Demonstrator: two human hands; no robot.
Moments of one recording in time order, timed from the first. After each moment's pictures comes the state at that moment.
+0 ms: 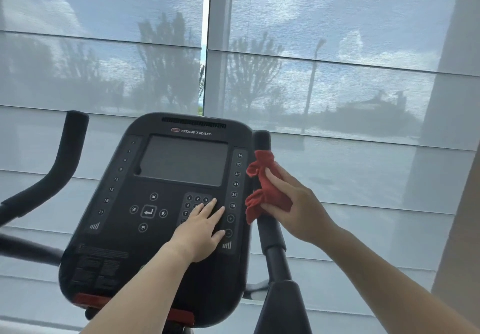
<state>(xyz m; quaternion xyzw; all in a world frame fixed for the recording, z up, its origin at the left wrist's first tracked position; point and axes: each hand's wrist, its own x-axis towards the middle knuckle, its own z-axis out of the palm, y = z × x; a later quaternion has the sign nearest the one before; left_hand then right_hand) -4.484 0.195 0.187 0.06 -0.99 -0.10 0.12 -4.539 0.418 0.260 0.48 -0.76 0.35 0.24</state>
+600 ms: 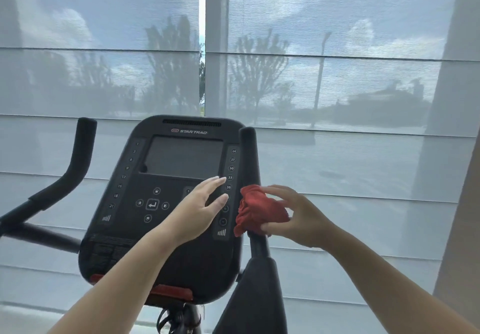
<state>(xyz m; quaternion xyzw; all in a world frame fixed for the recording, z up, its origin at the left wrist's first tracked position) -4.421 0.242 0.243 -0.02 -0.89 -0.36 0.26 -4.504 0.463 0.251 0.42 -0.78 0.46 0.05</state>
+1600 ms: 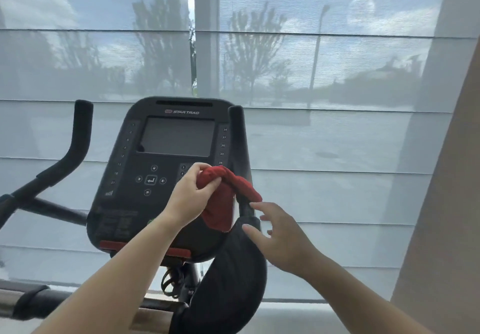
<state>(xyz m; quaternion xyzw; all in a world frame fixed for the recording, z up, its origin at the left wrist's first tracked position) -4.395 0.271 0.227 0.04 -0.82 -0.47 0.34 -4.415 0.478 0.197 0.36 -0.82 0.42 0.11</state>
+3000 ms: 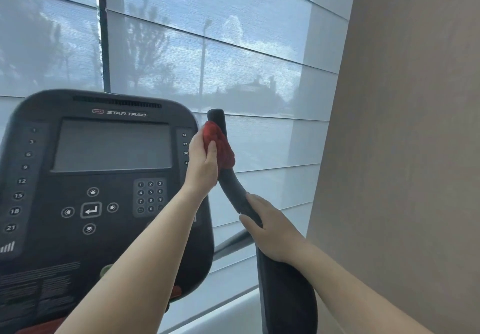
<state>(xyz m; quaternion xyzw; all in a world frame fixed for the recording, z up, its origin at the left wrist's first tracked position) -4.506 0.250 0.261 -0.20 -0.67 -0.63 0.32 -4.405 0.405 0.206 0.19 -0.91 0.33 0.16</state>
